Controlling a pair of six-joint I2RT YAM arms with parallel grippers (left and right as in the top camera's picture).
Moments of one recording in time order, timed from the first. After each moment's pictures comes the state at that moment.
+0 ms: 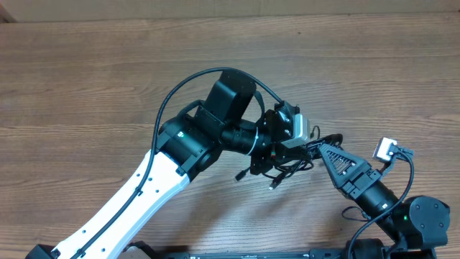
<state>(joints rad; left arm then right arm) -0.71 1.42 1.38 -0.60 0.92 0.37 0.06 0.30 0.51 -0.21 -0.64 1.28</state>
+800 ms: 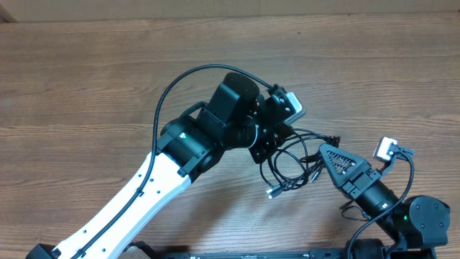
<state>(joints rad) -0.72 1.42 1.38 -0.65 0.46 0.12 0.06 0.30 0.51 -0.20 -0.65 1.27</state>
